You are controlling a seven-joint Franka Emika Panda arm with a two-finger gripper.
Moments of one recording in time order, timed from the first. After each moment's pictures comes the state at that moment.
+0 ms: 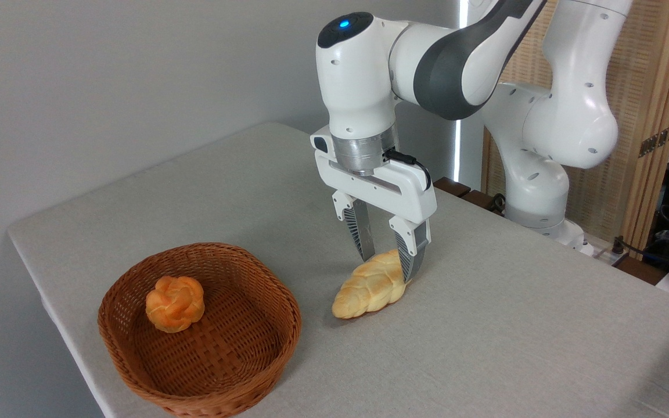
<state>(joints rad) -0.13 -0.44 0.08 -2.54 0.04 2.02 0.63</state>
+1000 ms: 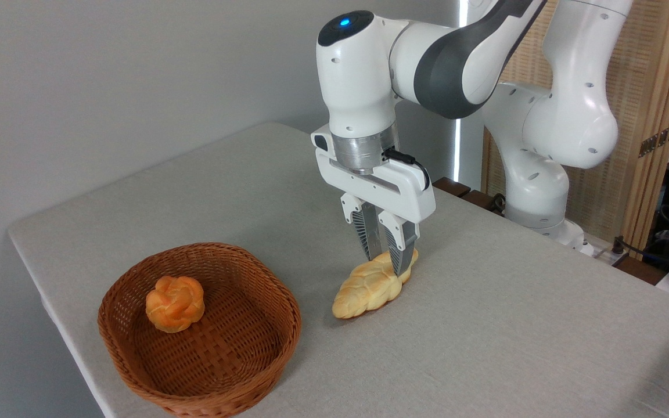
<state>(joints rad) -0.13 -0.45 0.08 -2.54 0.04 2.02 0.66</state>
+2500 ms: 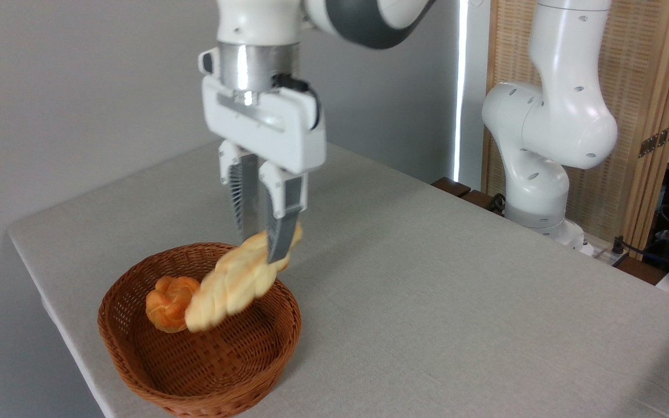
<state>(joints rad) -0.15 -0.14 0.08 -1.97 0.04 2.05 0.67</state>
